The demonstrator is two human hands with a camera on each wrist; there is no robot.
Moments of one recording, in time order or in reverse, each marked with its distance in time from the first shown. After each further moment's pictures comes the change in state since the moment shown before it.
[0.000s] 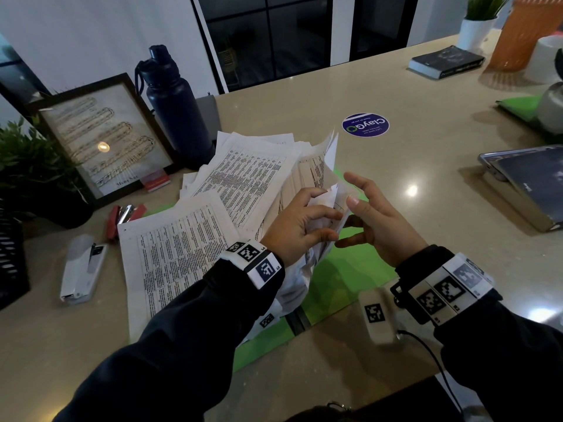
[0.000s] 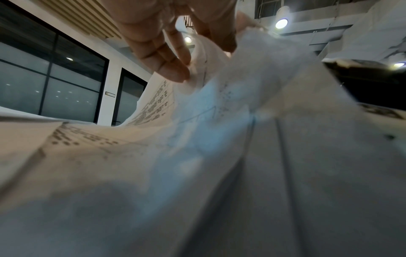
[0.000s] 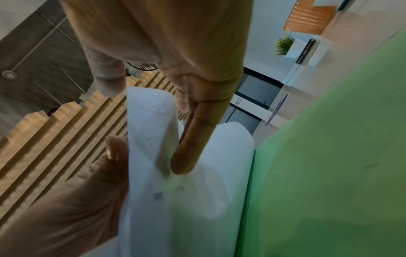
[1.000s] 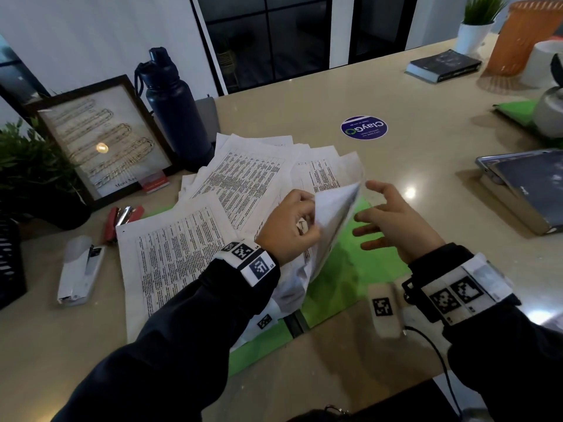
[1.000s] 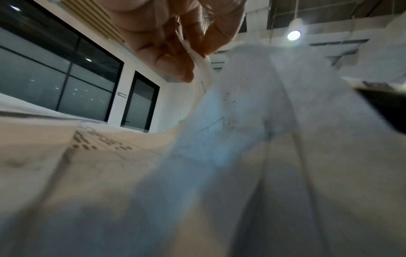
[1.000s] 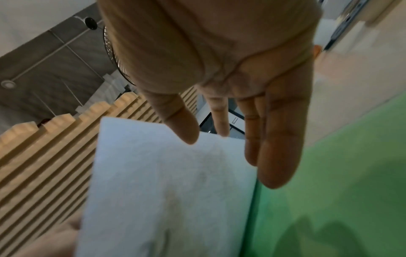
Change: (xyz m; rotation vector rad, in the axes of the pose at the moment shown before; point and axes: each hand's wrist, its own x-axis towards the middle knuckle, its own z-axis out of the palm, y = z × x) left_hand 0.002 -0.002 -0.003 0.102 0.108 -0.021; right_hand 0.007 -0.003 -0.021 -0.215 0.268 0.199
